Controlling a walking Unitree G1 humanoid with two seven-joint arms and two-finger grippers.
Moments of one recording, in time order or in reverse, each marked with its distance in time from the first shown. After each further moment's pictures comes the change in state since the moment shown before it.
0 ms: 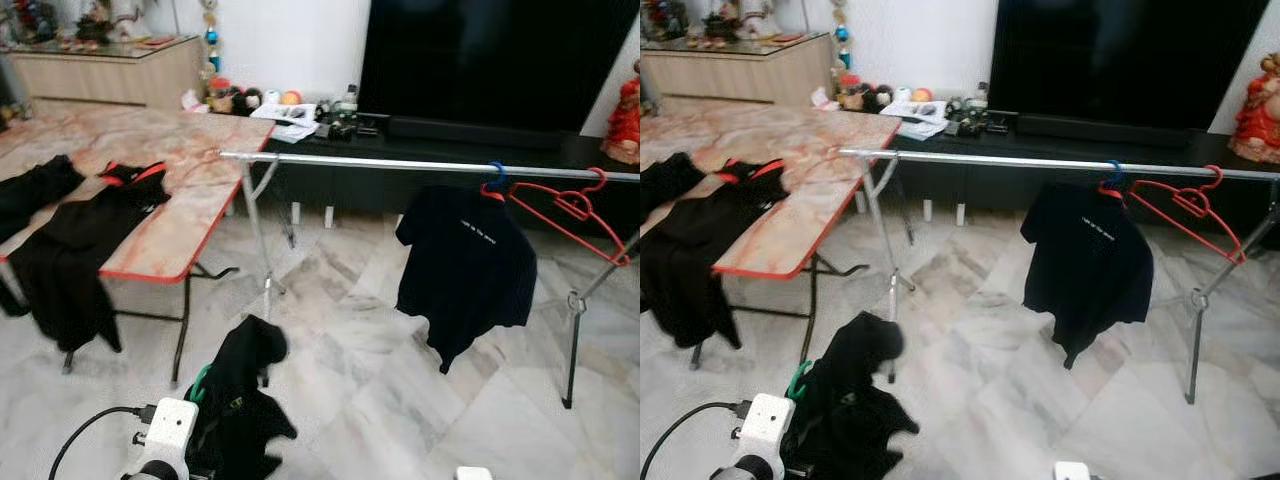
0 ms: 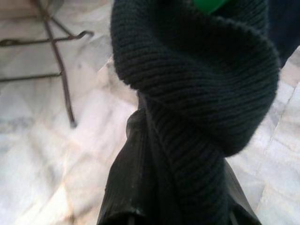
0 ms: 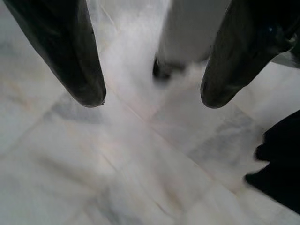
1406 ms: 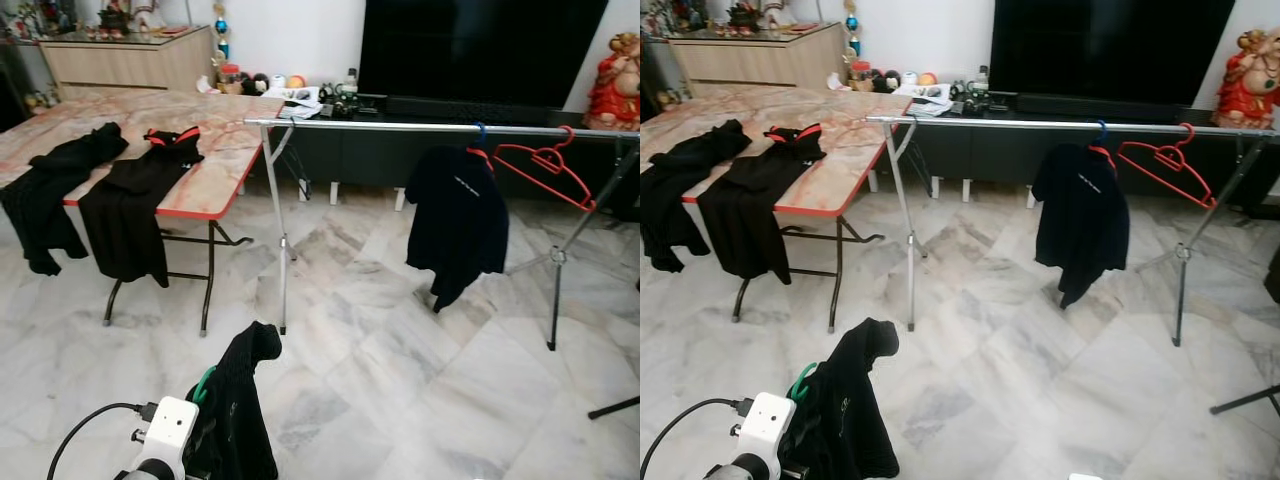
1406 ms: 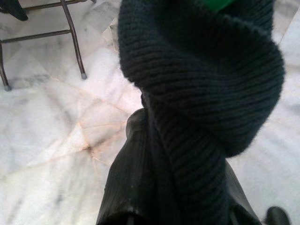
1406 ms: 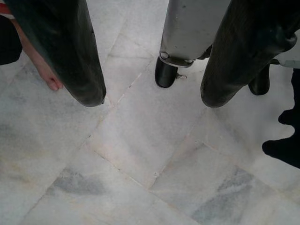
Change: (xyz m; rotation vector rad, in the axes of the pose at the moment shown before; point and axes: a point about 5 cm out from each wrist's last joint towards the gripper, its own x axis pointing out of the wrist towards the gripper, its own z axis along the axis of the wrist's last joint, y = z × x) left arm 0.003 -0.003 -0.003 0.027 0.019 -0.049; right arm 0.000 -0.008 0.002 0.100 -0.015 -0.067
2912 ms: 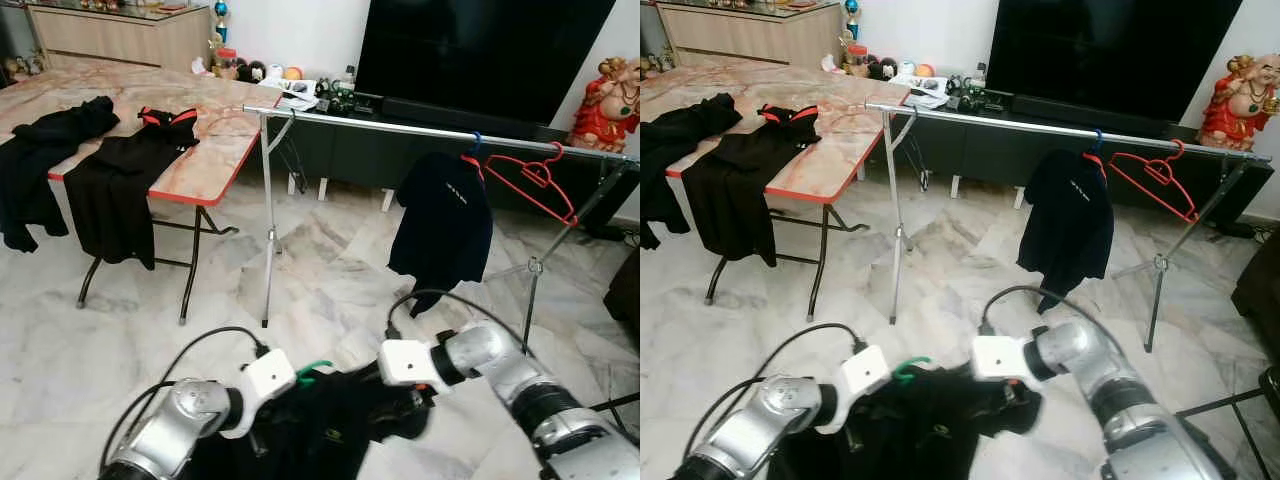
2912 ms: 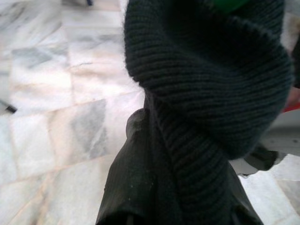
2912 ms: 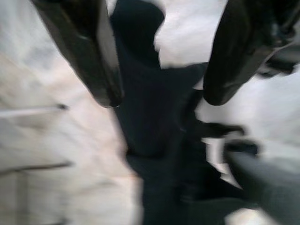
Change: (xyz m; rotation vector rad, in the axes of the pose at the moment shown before) left arm 0.042 -0.045 0.087 0.432 0.108 -0.667; right arm -0.084 0.071 0.242 -1.465 -0.471 0.886
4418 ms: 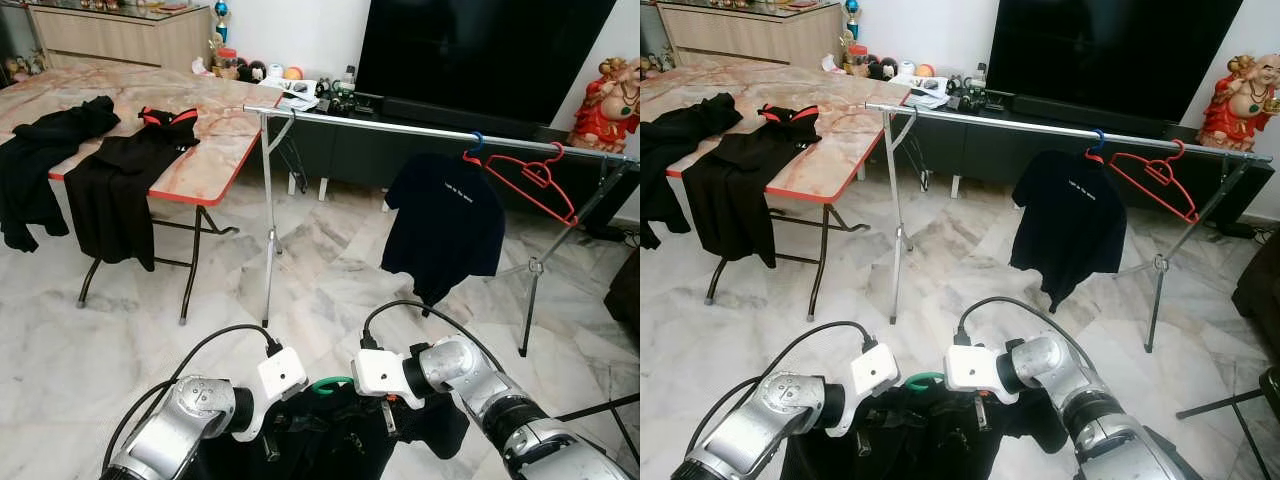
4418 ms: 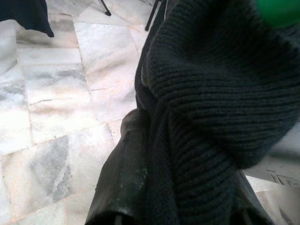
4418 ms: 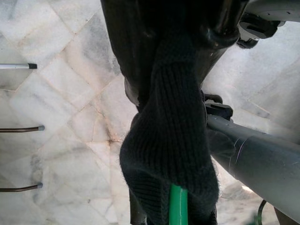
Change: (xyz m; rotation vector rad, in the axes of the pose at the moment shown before) left arm -0.001 -0.026 0.031 0.003 -0.144 -0.215; right arm 0.045 0.026 0.023 -0.013 -0.136 0.178
